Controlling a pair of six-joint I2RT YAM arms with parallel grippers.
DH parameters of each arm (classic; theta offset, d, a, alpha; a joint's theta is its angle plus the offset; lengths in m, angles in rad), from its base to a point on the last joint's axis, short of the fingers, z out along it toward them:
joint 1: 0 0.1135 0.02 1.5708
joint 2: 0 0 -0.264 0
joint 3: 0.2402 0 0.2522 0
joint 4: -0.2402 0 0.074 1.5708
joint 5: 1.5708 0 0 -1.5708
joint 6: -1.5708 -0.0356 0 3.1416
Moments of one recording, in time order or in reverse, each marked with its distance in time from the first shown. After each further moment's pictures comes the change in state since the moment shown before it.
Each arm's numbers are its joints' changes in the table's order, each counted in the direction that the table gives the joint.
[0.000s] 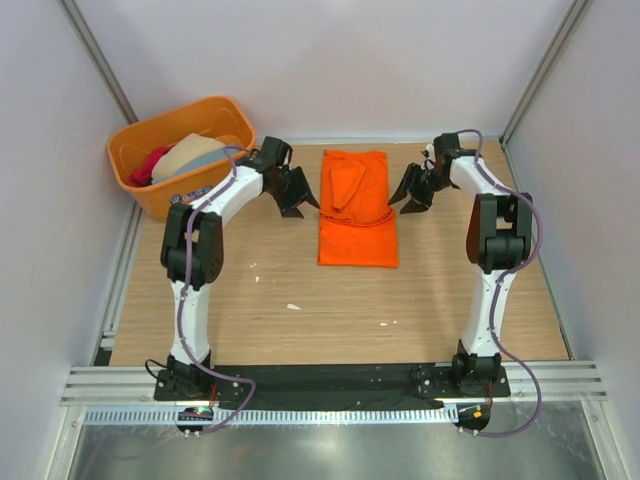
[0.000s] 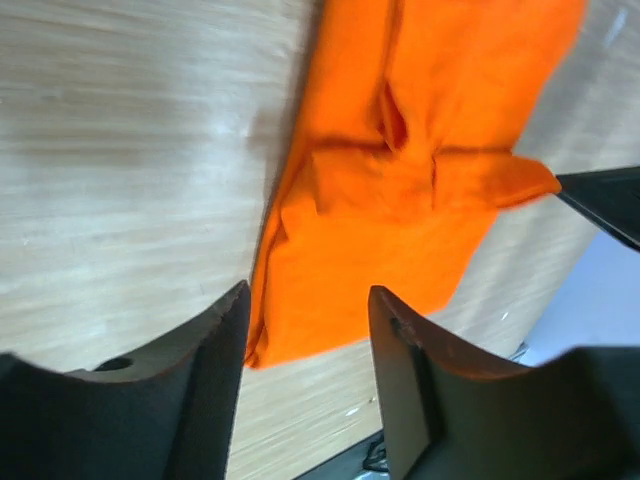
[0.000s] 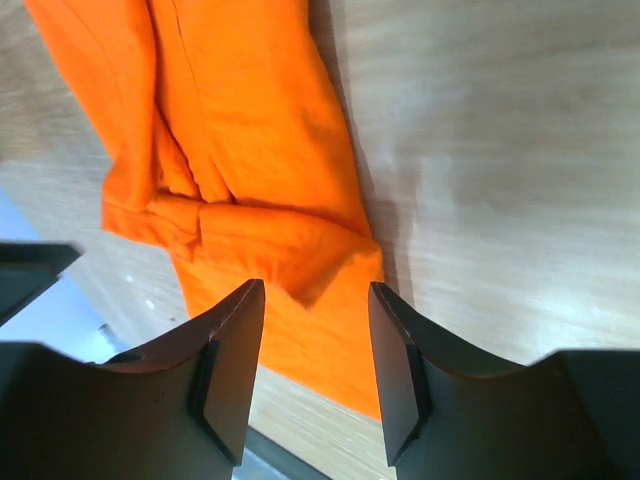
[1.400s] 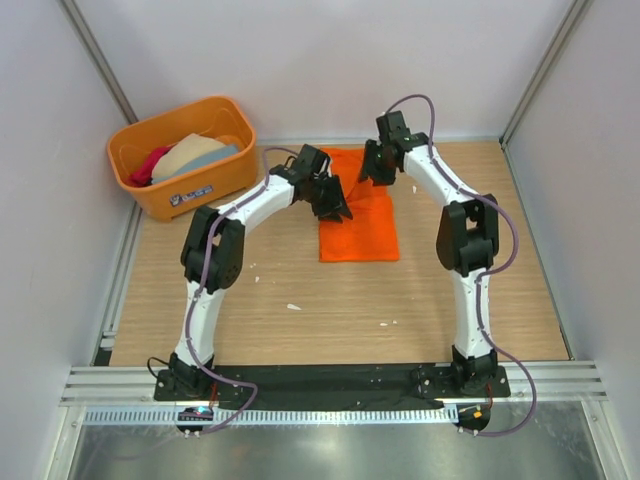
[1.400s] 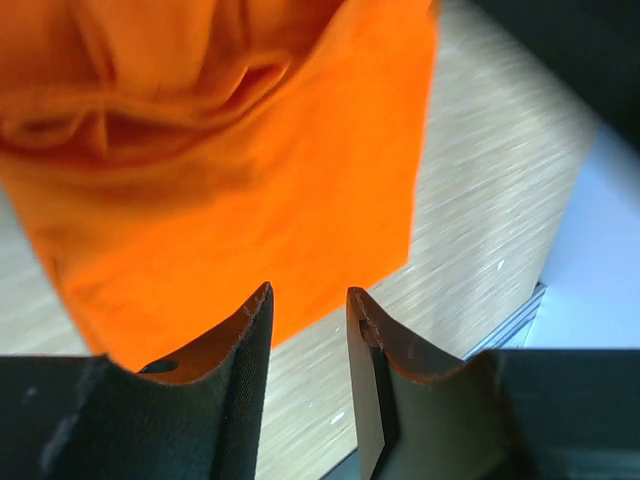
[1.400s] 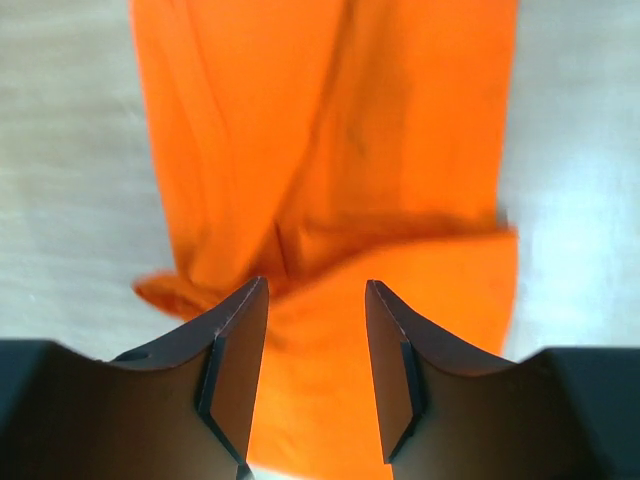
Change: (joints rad) left arm -0.171 -0.018 0.003 0.116 0.050 -0.044; right arm 0.279 -0.054 0.293 0.046 0.465 0.005
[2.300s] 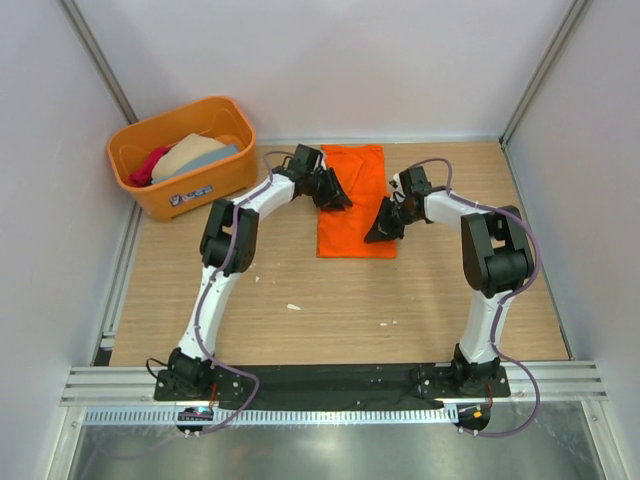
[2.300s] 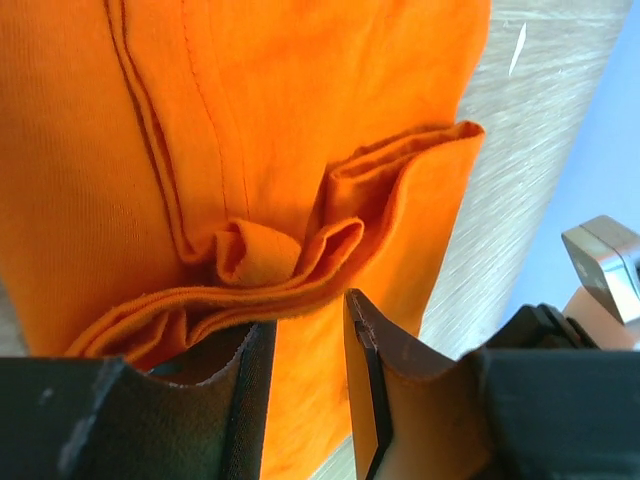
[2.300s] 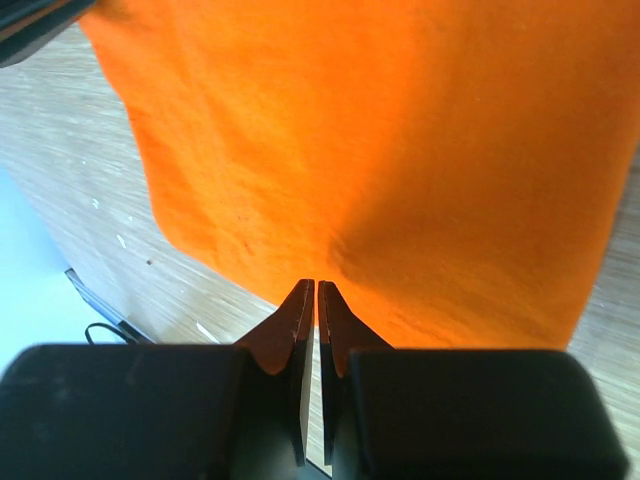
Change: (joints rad) left arm 0.086 -0.295 0.251 0.153 0.108 0.070; right arm -0.079 0.303 -0.797 0.295 -0.451 -0.114
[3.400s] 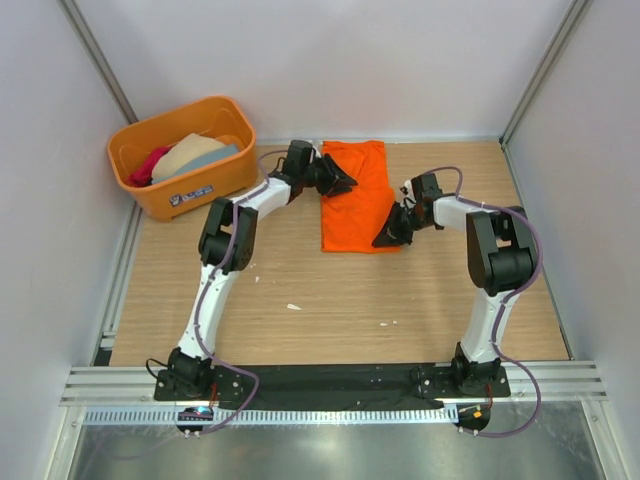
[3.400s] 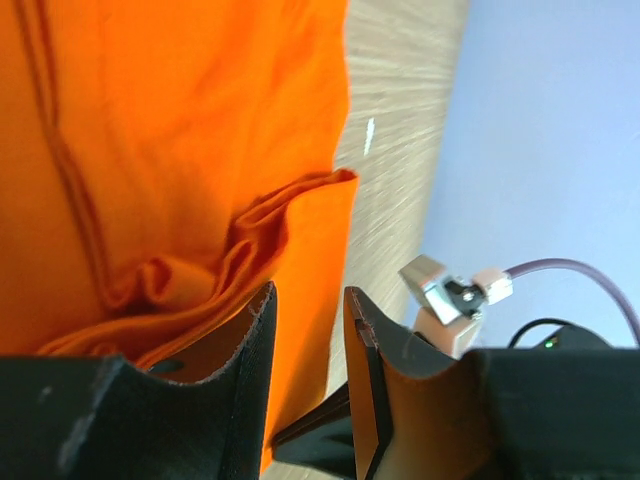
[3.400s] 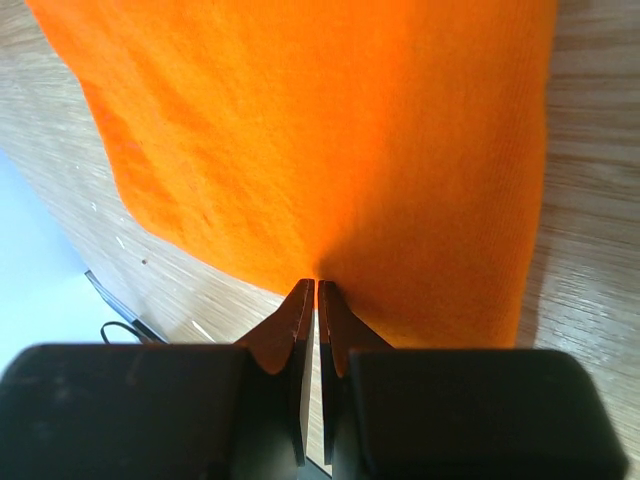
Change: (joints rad) left arm 0.031 -0.023 -0.069 0.386 0.061 0.266; right arm -0.070 -0.001 -0.082 0.062 -0.057 0.000
